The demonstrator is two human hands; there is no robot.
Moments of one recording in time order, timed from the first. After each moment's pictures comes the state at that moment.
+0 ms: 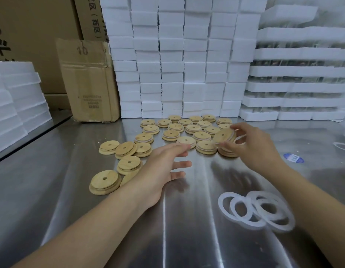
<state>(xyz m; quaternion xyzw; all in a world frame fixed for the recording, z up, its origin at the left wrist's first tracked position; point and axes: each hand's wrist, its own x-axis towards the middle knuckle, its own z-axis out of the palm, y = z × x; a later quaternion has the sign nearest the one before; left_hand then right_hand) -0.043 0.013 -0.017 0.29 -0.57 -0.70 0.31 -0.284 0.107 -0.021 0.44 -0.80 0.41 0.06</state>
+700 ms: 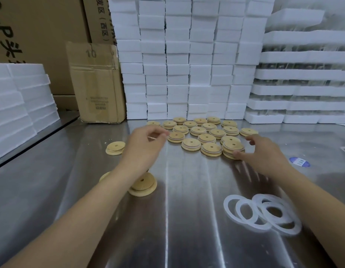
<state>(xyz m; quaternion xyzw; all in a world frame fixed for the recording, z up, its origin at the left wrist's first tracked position) -0.018 -0.037 0.002 0.33 -0.75 -0.38 0.43 -0.298 0.110 -0.029 0.37 -0.88 0.29 0.01</state>
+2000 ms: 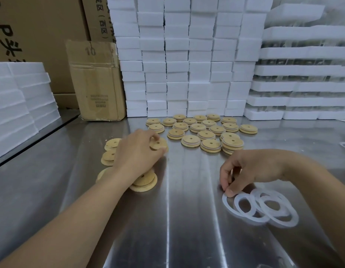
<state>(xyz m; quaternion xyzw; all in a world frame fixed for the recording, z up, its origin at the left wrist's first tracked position) -0.012 -0.062 -0.021 0.41 -0.86 -0.08 0.31 -0.247 0.134 0.019 0.61 -0.69 0.09 -0.37</state>
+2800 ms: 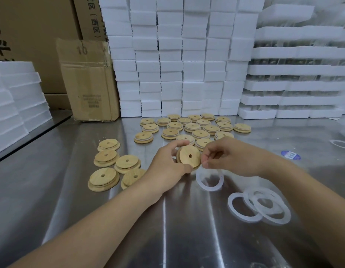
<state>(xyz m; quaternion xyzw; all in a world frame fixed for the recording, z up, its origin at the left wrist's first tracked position) -0.054 0.002 -0.042 0.29 -0.74 -0.53 0.30 -0.236 0.115 0.005 0.64 -0.68 0.27 -0.21</state>
